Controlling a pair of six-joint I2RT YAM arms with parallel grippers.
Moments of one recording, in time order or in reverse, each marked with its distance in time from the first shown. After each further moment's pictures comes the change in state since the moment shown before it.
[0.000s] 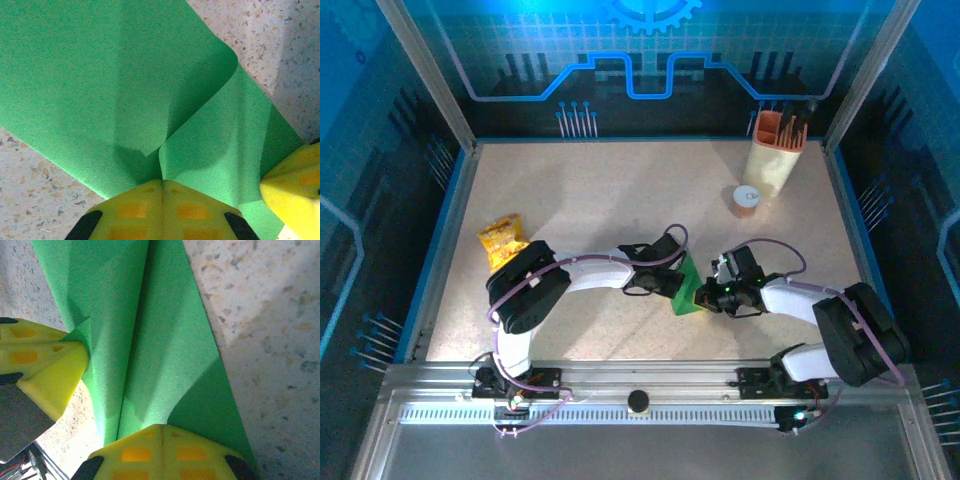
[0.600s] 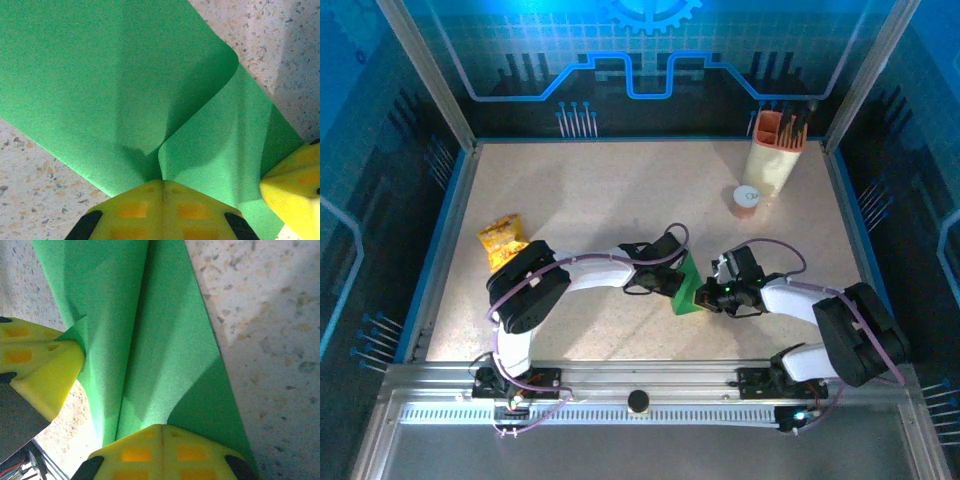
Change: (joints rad) left arm 0.000 0.003 0.019 -0.028 -0.007 0.004; right arm -0.002 0.000 0.000 0.000 0.000 0.000
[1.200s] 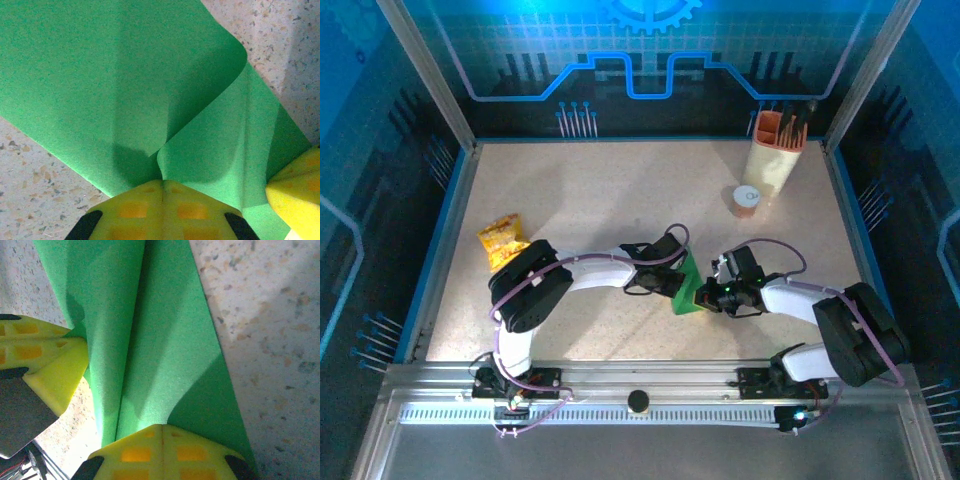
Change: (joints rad) left arm 0.000 0.014 0.000 0.008 0.000 0.000; right arm 0.000 0.000 0.000 0.001 -0.002 0.000
